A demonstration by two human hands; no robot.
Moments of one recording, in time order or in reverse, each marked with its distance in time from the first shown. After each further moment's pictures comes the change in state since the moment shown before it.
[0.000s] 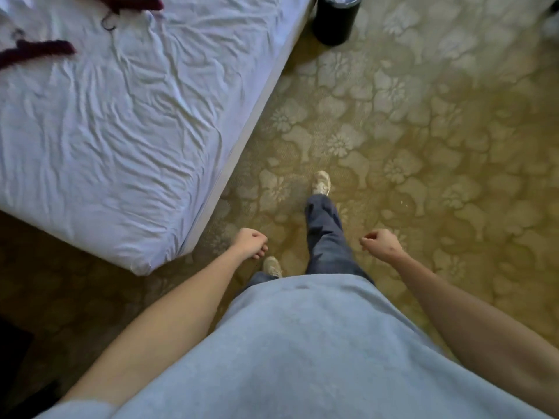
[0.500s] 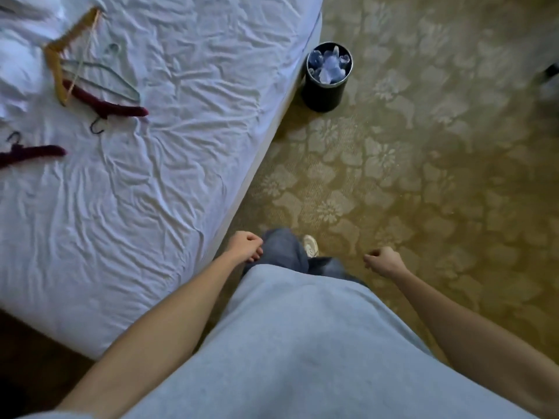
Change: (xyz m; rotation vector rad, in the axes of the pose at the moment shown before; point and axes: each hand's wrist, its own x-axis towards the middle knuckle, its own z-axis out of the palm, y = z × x) left_hand 0.115 0.324 -0.092 0.005 0.079 0.002; right_hand 0.188 -0.139 -0.244 0.016 -0.079 0.037
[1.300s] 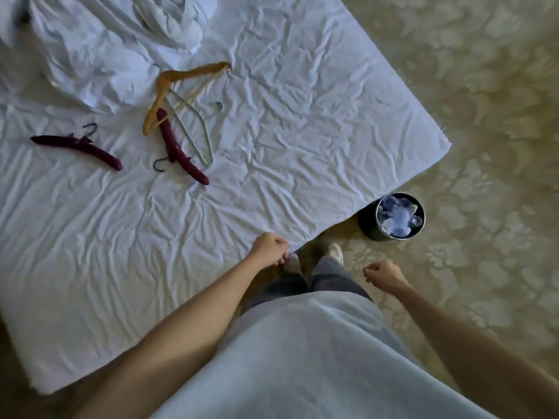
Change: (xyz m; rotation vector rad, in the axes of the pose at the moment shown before) left_hand 0.183 0.286 -0.242 -0.424 0.160 -0.013; right_hand 0.224 -0.488 -0.222 -0.534 -0.074 -0.330
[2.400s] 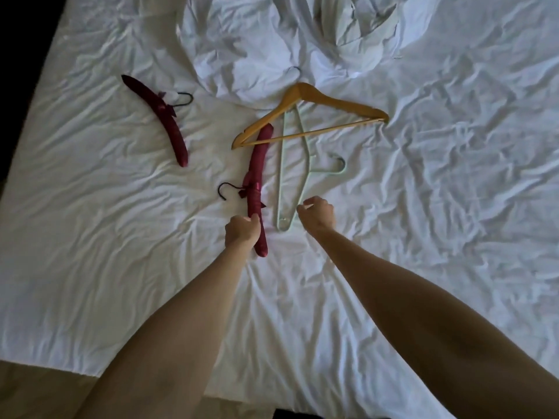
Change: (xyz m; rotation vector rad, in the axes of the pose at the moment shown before) left_hand 0.307 -0.083 -0.278 -0.527 0.732 -0.517; right_hand 0.283 -0.577 0.119 -0.134 -0.054 -0.590
